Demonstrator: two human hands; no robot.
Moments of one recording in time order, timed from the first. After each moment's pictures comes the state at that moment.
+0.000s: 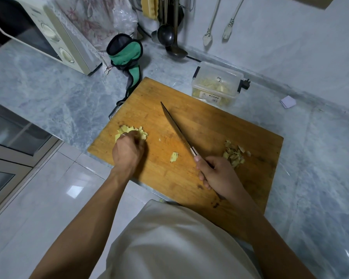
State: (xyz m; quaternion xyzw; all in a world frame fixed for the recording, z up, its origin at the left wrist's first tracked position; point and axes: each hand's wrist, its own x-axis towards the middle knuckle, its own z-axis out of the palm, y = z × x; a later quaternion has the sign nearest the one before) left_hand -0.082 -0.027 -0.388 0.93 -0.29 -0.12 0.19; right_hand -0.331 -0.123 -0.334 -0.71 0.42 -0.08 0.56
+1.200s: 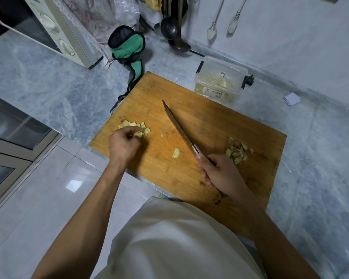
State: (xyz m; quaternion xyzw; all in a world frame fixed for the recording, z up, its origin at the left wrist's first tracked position) left_hand -0.073 -0.014 -0.376 0.85 -0.18 -0.22 0.44; right_hand -0.330 -0.123 -0.335 -0.71 0.41 -0.06 0.56
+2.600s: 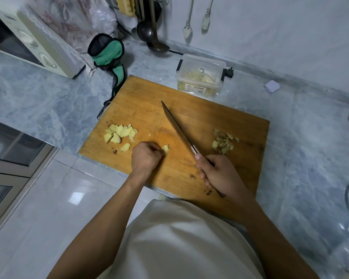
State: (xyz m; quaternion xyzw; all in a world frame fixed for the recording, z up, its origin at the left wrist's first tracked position) left_hand -0.157 -0.046 -0.378 0.87 -0.22 -0.32 0.31; right_hand -0.367 -0.110 -0.330 -0.69 0.45 -0.09 0.56
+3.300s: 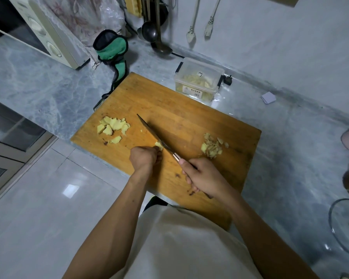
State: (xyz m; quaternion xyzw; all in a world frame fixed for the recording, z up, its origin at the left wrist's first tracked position) left_hand -0.197 -0.067 -0.394 0.79 0.12 -0.36 0.48; right_hand -0.381 -0.126 -0.334 -0.70 0.39 0.02 0.61
